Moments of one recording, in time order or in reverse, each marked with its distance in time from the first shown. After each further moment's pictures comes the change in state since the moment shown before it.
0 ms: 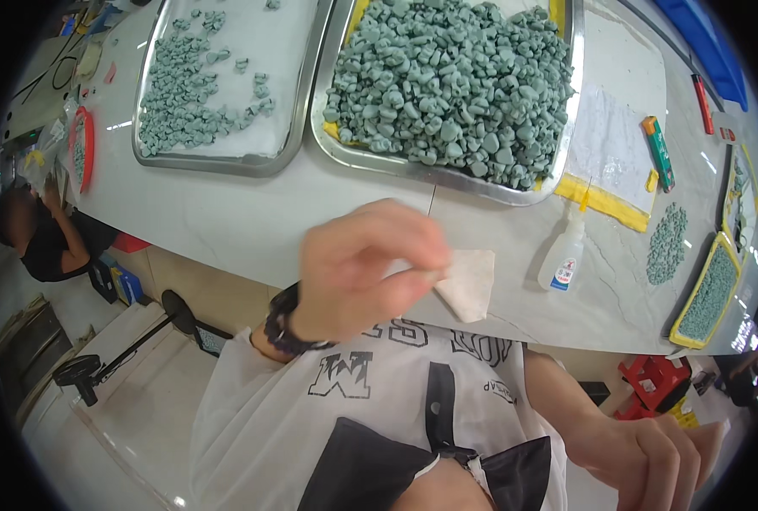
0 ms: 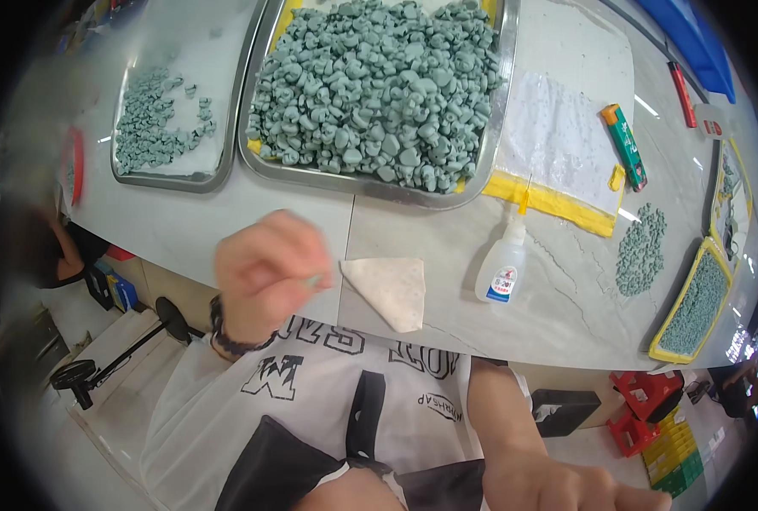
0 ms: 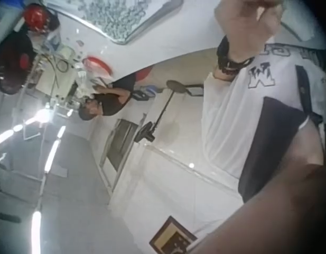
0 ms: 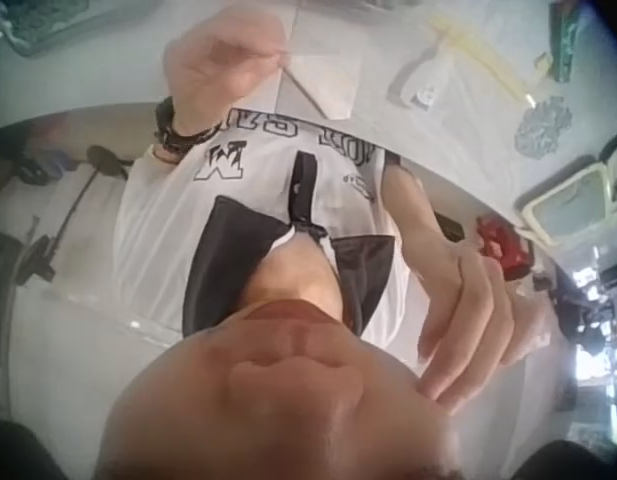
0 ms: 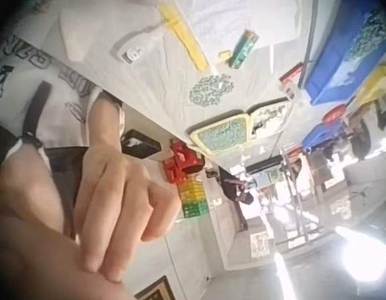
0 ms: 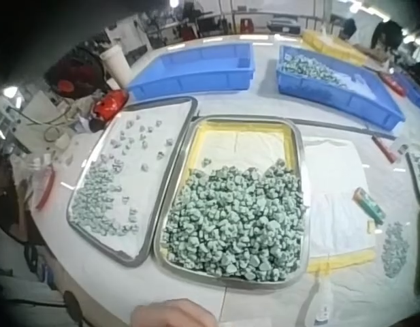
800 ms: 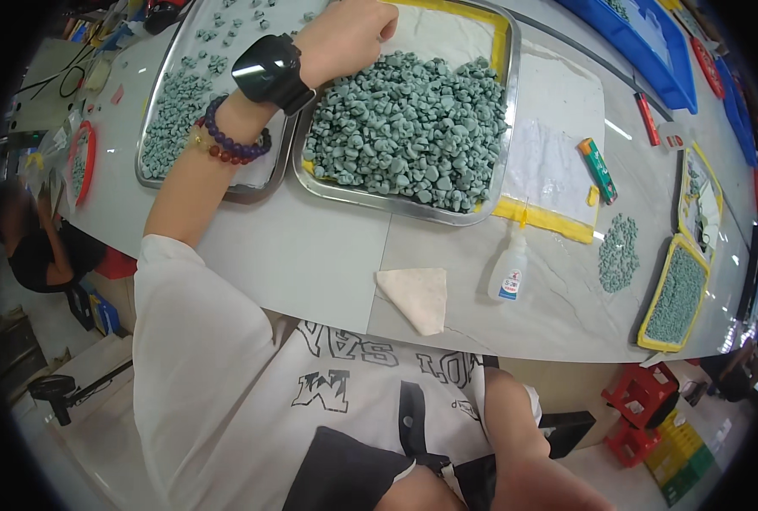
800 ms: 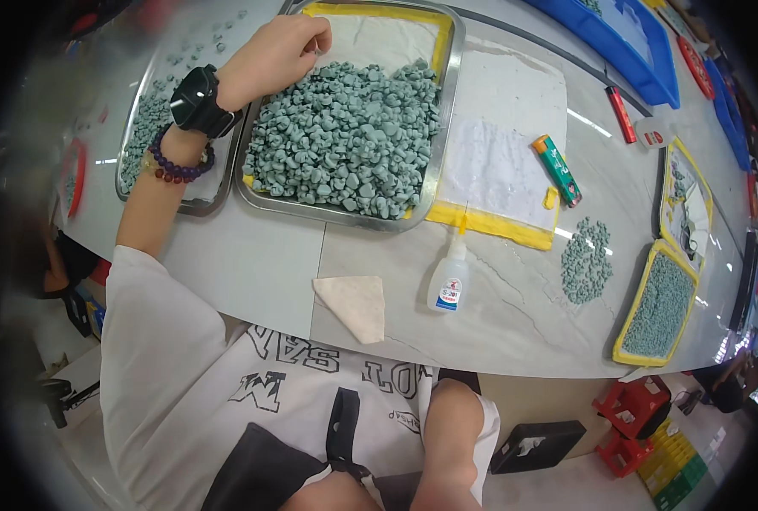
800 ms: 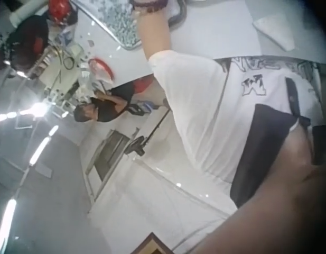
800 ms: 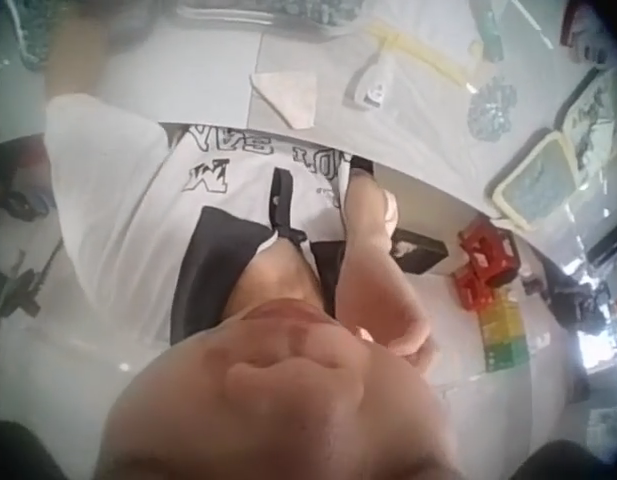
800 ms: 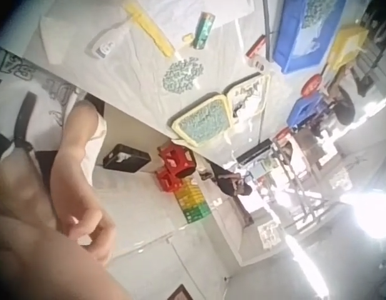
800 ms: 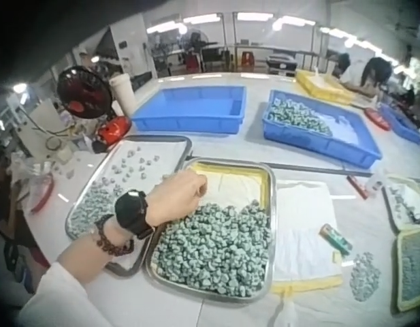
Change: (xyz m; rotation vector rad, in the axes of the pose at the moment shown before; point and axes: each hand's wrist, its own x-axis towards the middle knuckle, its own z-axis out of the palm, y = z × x) left_hand 0.221 0.003 -0.094 1.715 -0.356 0.130; right_hand -0.029 0.012 0.013 -0.731 -0.614 -1.061
